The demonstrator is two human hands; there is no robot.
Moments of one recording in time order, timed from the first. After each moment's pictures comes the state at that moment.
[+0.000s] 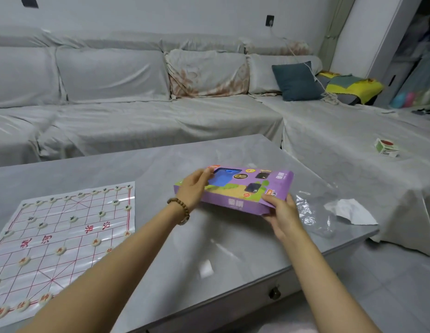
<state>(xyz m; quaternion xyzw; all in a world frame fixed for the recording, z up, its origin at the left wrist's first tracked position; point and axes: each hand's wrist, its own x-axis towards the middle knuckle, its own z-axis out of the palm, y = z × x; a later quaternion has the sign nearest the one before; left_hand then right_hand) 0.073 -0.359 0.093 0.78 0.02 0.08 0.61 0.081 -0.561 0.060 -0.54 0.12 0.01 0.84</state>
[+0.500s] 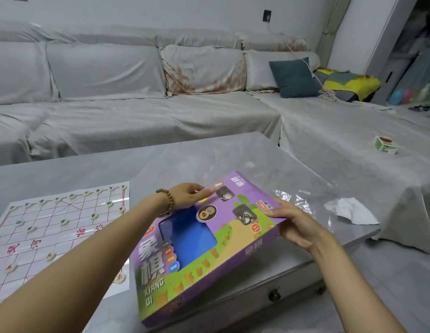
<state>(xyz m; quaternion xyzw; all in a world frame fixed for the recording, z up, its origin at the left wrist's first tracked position) 0.097 -0.323 0.086 0.93 -0.03 -0.16 0.32 0.072 -0.601 0.071 -0.58 -0.09 0.28 0.76</state>
